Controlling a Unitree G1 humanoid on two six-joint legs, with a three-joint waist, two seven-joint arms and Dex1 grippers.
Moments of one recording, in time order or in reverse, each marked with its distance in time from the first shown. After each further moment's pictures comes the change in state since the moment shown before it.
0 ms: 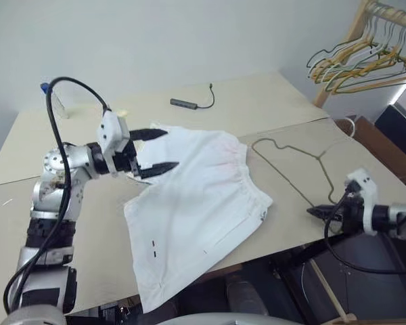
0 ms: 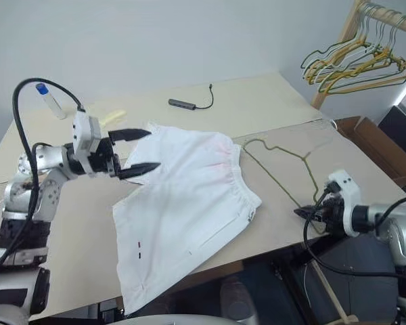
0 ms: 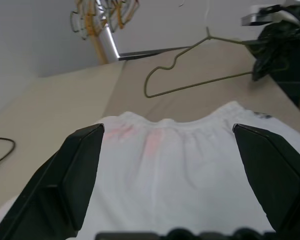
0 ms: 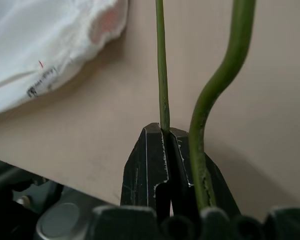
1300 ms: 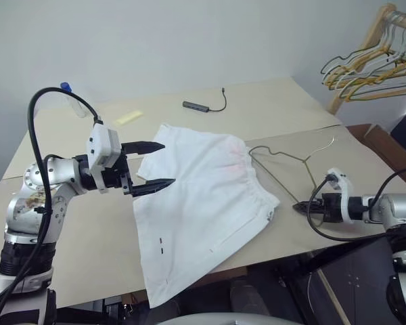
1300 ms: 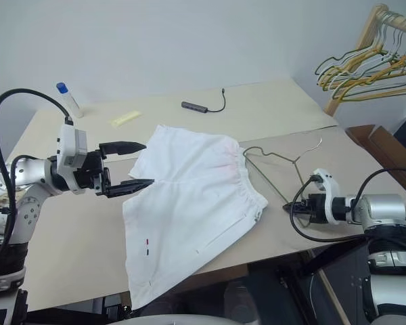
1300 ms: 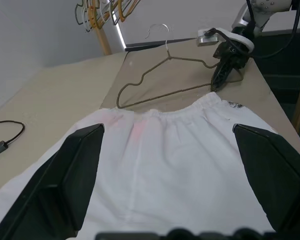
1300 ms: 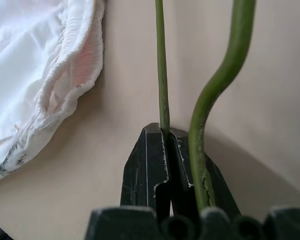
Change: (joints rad) left arm 0.126 0.073 0.061 -0.193 -0.076 0.076 0.070; right arm -0.383 0.056 0.213 0.549 -0.052 -0.072 0.024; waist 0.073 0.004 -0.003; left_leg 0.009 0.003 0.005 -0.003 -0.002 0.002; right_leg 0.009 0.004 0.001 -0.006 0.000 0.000
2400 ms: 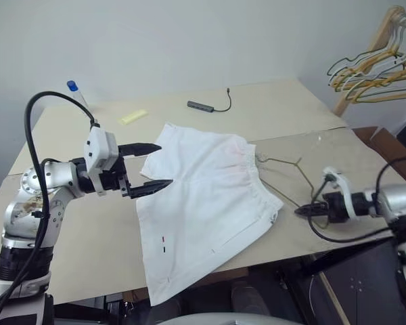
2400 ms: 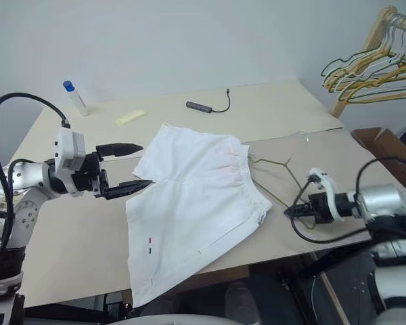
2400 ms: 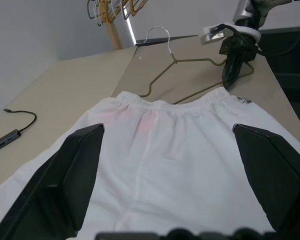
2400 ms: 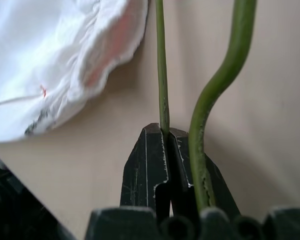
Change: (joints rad) left arm 0.034 0.007 0.013 -0.017 0.001 -0.011 0.022; right arm -0.213 0.004 0.268 0.175 -0.160 -0.120 0.250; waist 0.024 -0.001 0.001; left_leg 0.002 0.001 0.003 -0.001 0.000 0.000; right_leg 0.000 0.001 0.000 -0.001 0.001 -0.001
